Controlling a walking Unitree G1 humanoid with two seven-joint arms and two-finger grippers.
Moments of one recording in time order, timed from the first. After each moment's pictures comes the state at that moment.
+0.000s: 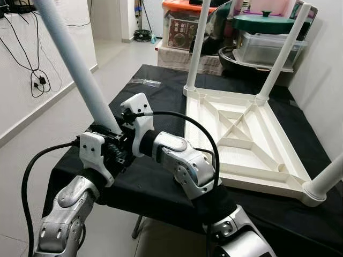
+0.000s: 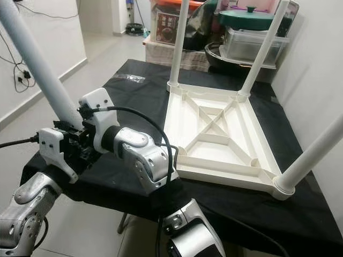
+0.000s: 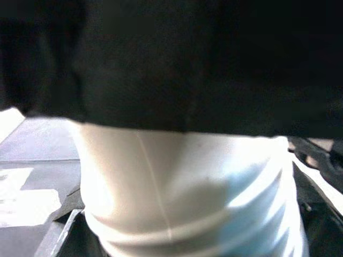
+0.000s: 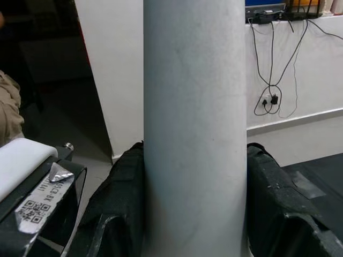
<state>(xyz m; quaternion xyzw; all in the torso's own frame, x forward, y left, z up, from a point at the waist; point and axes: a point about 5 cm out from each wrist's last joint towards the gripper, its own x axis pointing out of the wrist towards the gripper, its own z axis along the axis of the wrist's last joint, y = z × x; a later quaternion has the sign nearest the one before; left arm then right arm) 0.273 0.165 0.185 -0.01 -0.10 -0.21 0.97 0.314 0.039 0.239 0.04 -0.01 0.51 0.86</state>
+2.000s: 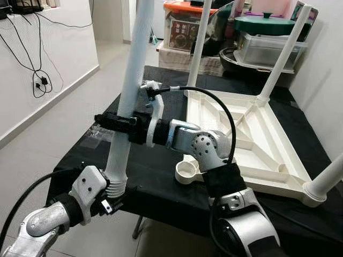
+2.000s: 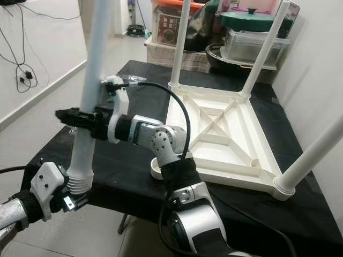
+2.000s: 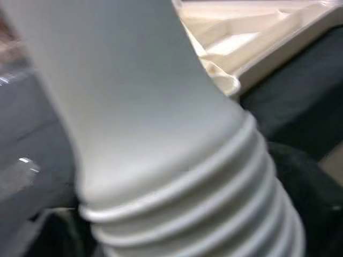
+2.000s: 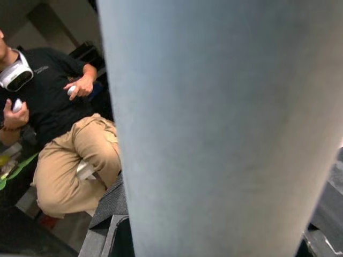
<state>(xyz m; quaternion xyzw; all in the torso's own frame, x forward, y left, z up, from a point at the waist) 0.227 0.187 0.167 0.19 -0.03 -0.34 0.92 0.330 0.013 0.259 0.25 0.12 0.58 0.77</state>
